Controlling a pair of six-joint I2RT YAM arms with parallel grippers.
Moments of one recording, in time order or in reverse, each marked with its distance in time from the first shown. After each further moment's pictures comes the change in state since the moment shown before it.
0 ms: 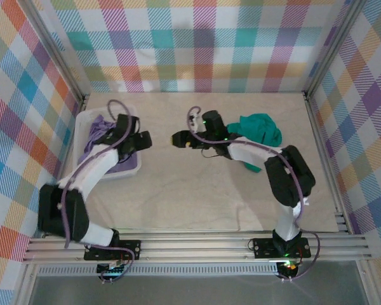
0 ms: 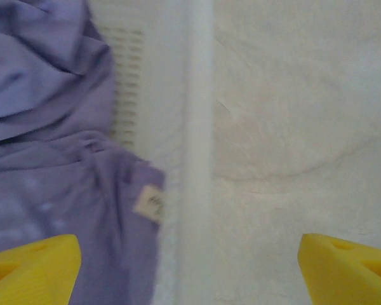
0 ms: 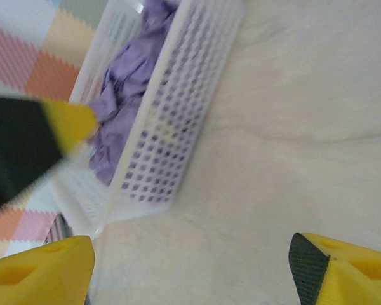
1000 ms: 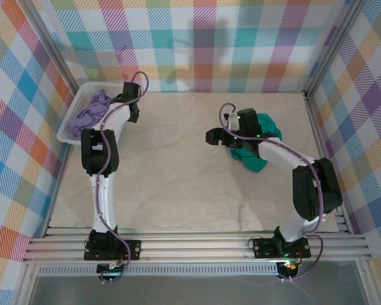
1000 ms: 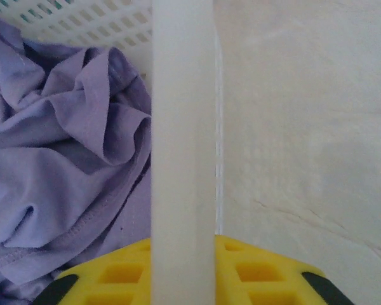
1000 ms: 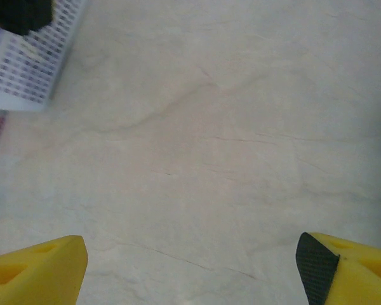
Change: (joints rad) left arm 0.203 0.944 1.089 -0.173 -0.267 0.708; right arm -0.246 -0.212 -0.122 -0.335 0.145 -0.214
